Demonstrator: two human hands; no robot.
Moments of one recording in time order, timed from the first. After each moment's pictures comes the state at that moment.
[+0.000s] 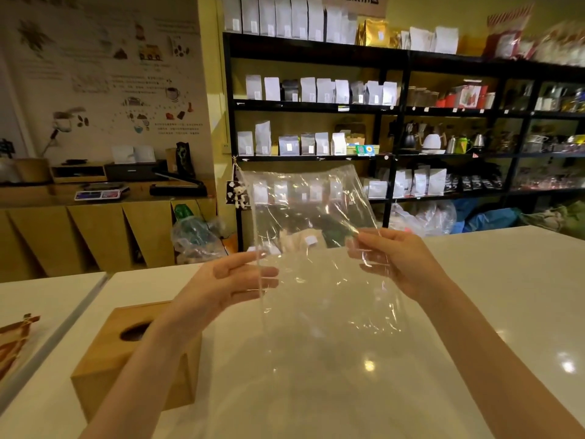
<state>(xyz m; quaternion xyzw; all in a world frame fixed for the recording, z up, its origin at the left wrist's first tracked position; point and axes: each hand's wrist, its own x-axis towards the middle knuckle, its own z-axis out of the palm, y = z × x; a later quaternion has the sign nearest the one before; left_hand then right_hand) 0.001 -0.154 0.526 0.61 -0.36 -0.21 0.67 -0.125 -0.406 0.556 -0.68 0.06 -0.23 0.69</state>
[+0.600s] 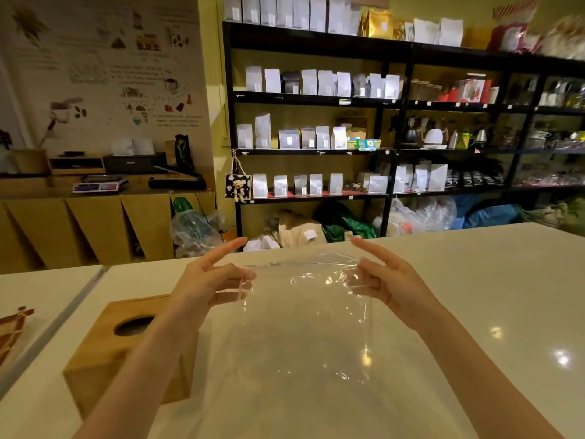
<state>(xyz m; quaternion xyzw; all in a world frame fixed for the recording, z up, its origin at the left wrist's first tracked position) -0.001 -0.157 0.522 0.65 -0.24 -0.15 0.71 -0.125 -0.412 0.509 -0.68 0.05 -0.19 0.71</state>
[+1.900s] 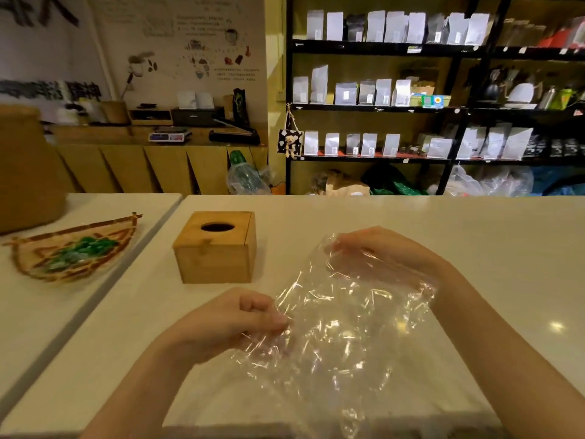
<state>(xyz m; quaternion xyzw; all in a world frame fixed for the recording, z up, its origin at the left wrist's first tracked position) -0.145 -0.063 0.474 0.70 -0.26 -0.35 0.56 -0.155 -0.333 0.504 -0.74 -0.07 0.09 0.66</state>
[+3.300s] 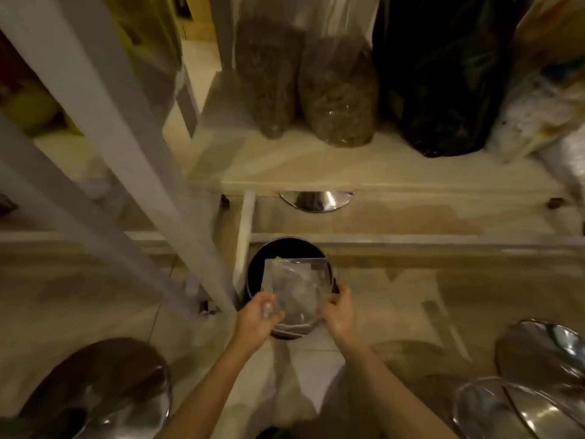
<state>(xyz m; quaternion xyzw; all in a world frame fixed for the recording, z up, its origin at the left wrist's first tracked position) -0.232 0.030 -0.241 0.81 0.05 -0.25 0.53 -0.263 -0.129 -0.249 -0.72 0.38 0.03 0.58</state>
